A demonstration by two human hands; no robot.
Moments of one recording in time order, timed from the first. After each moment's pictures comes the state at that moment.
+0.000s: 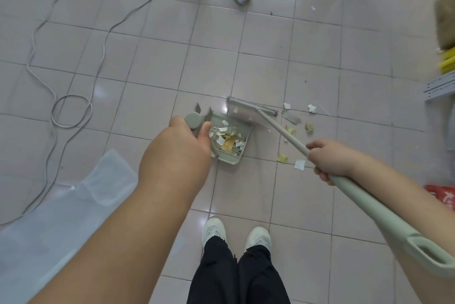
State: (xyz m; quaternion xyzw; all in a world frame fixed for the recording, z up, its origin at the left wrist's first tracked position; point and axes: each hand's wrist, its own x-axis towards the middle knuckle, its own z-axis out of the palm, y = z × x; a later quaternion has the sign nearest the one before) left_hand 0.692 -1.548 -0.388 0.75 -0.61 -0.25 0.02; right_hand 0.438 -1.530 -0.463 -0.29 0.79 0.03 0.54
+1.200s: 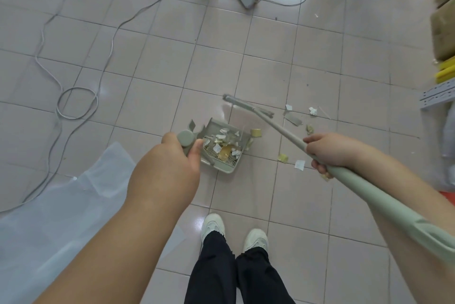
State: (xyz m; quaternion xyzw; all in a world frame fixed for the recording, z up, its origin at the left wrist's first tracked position) left_hand 0.740 -1.499 -0.388 0.75 -0.61 -0.24 0.03; right_hand 0.474 -1.522 -0.426 -0.29 0.78 0.03 0.56
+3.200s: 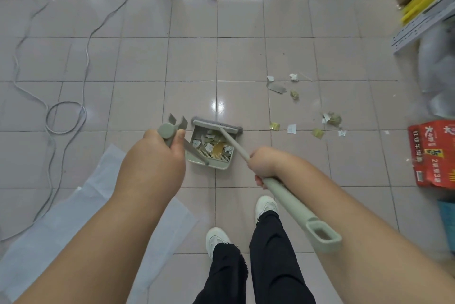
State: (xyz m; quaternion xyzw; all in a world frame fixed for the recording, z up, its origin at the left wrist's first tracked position) left_hand 0.762 -1.420 -0.384 0.73 -0.64 -0.26 0.02; right_hand 0.575 -1.398 -0.479 -0.30 0.73 0.07 0.62
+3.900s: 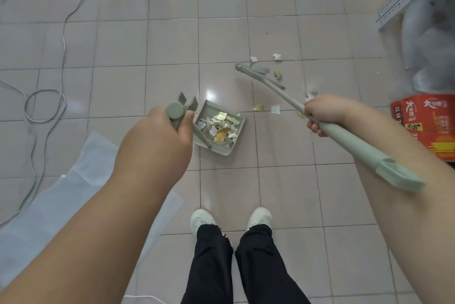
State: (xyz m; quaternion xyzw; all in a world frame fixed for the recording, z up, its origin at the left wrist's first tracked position) left_hand 0.694 -1.360 -0.379 0.67 -0.71 -0.23 0.03; right_hand 0.409 -1.346 -0.454 -0.17 0.81 -0.07 0.55
